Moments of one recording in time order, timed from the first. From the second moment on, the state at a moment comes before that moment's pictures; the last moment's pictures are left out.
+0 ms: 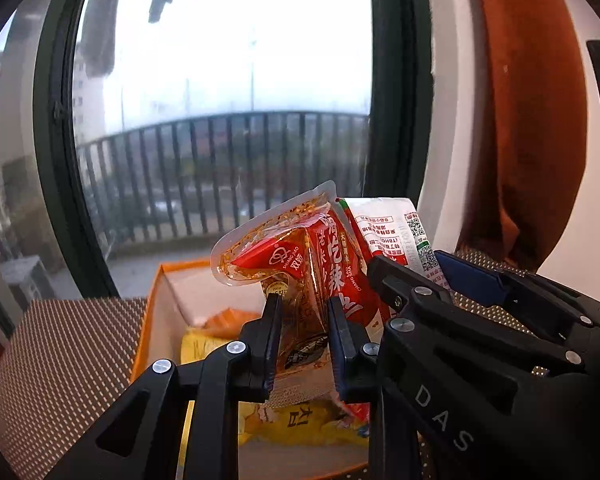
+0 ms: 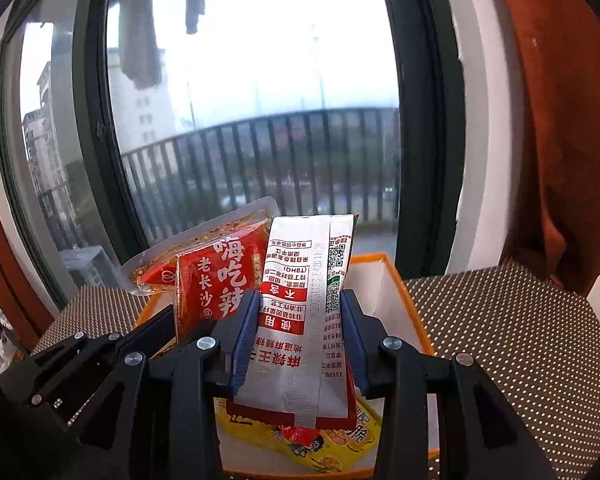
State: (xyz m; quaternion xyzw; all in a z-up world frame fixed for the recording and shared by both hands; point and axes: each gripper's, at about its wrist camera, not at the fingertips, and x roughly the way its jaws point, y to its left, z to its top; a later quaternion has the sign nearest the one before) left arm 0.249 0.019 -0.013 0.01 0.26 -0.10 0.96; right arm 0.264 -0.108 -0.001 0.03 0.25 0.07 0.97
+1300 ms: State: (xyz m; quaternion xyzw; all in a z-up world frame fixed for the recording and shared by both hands) left arm 0.270 0.067 -0.027 0.08 0.34 -0.05 0.94; right arm 0.299 -0.040 -0.036 0.08 0.33 0.09 0.93
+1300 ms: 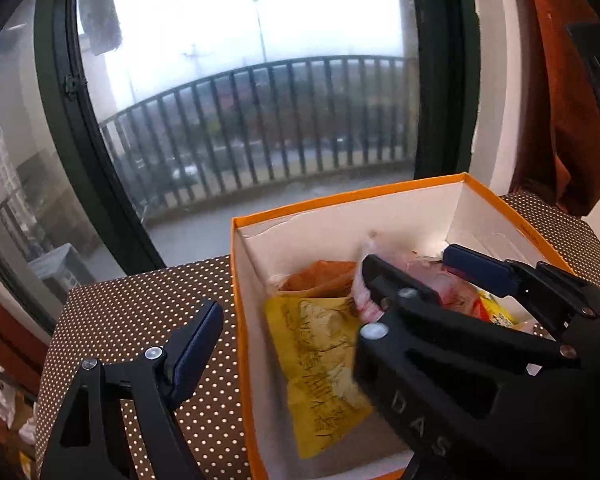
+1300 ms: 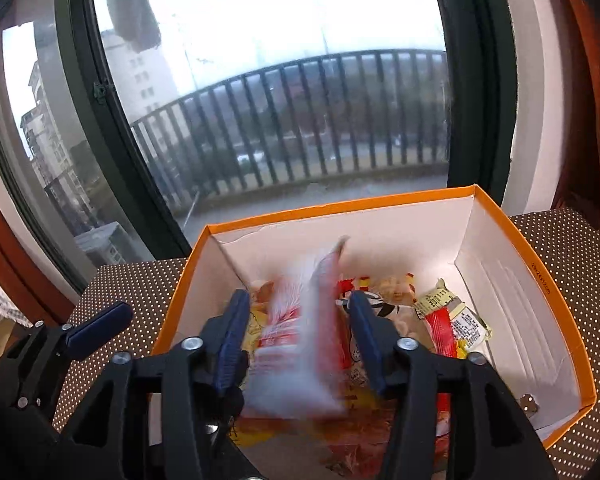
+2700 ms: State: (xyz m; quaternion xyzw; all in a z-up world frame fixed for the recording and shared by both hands) left arm 0.079 0.051 -0.025 0.03 0.28 -0.02 0.96; right arm 0.096 -0.055 -0.021 0.03 0.28 0.07 0.96
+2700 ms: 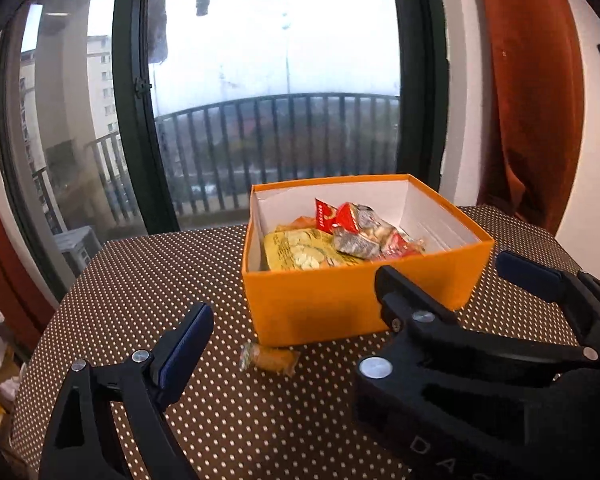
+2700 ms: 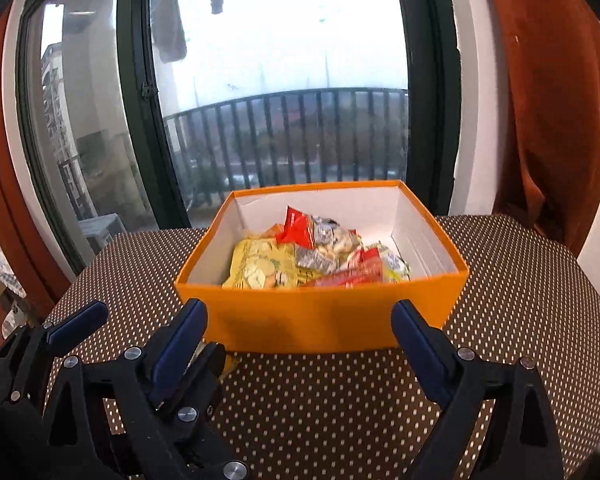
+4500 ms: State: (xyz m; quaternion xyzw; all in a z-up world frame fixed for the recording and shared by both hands) left arm 0.215 0.119 -0.161 0.04 0.42 -0.06 0.90; right arm 0.190 -0.039 -0.148 0.07 0.39 0.04 0.92
